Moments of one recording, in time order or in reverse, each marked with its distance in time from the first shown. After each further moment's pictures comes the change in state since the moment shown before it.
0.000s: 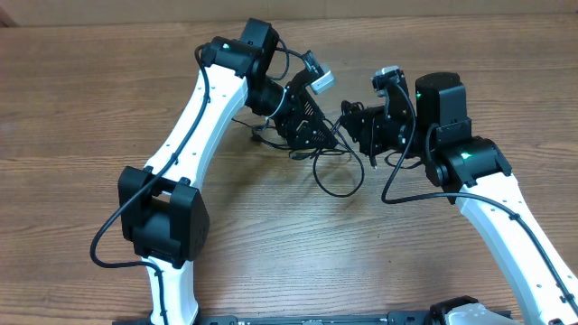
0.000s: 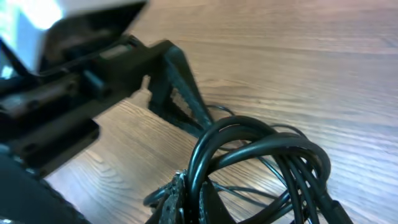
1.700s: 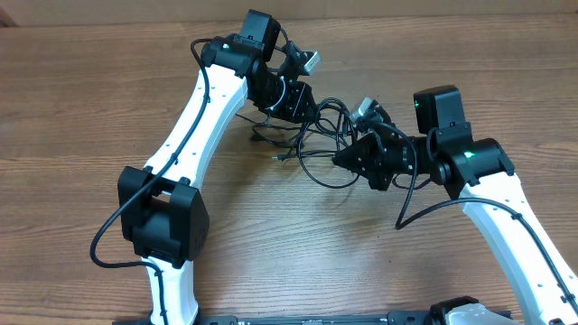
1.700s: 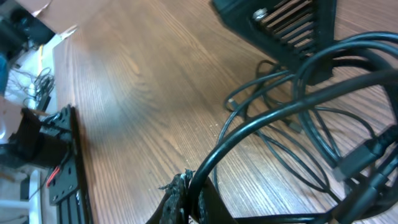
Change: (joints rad) left arm 0.009 0.000 0.000 0.160 -0.289 -0.615; right arm -0.013 0.000 0.002 -0.304 -0.287 -0.614
